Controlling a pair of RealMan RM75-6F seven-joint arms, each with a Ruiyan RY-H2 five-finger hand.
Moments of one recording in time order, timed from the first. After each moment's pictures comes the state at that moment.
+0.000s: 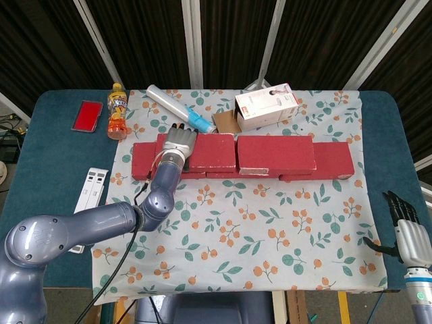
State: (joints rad) left arm -1.53 -1.58 -0.27 -1.15 -0.37 0.77 1.20; right arm 0.10 -1.17 0.08 -1.47 -1.39 1.35 0.31
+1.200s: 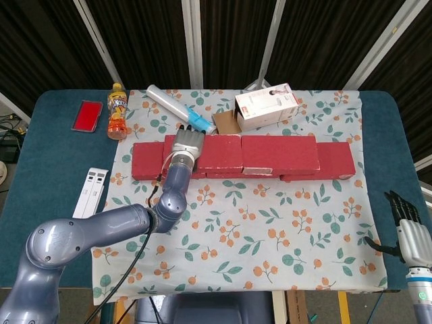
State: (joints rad) left arm -1.55 -1.67 -0.34 -1.06 -0.38 0.80 1.29; right arm 0.10 -1.16 0.09 -1.46 -1.39 1.34 0.32
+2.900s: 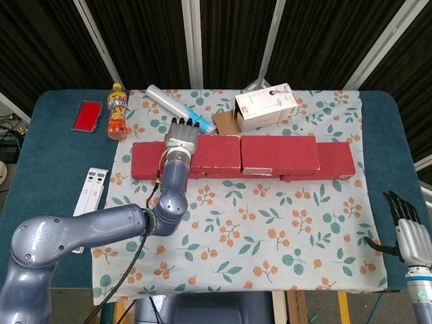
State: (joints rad) left arm -1.54 -1.58 -0.45 -1.22 -0.39 1.00 1.44; right arm 0.10 -1.16 0.09 -1.46 -1.39 1.32 0.31
